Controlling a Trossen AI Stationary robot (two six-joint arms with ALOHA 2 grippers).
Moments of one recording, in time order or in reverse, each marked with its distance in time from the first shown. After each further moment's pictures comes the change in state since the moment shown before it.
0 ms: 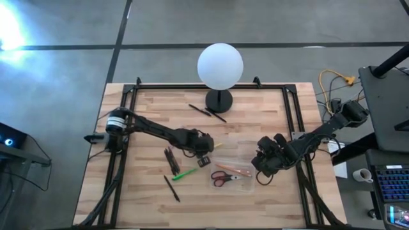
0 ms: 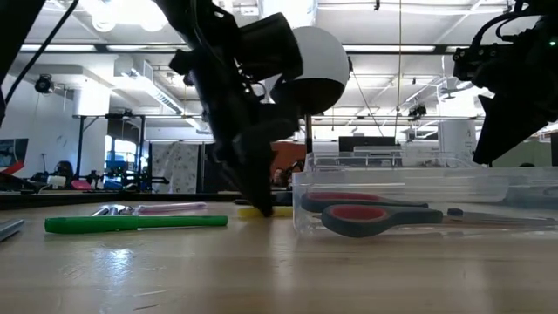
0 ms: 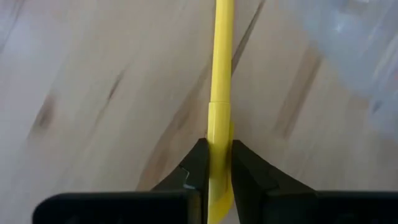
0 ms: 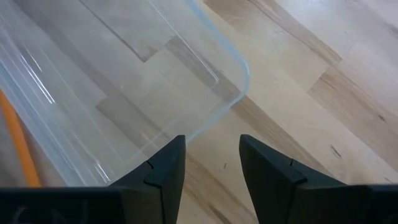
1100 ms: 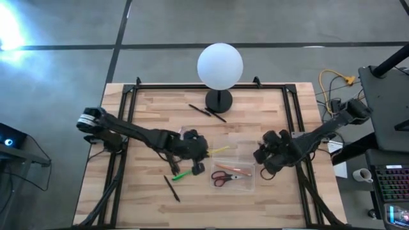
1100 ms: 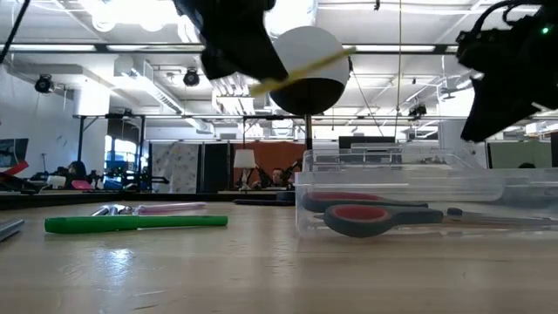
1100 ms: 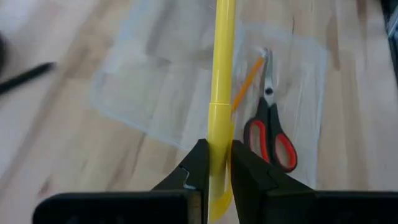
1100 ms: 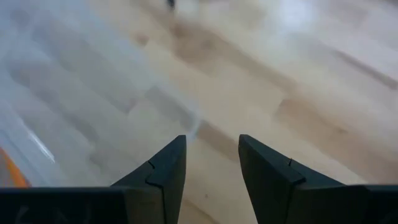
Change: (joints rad) left arm -0.161 -0.419 0.019 0.122 -0.073 0.080; right arm 0.002 -0.108 0.017 -0.131 0.151 0.161
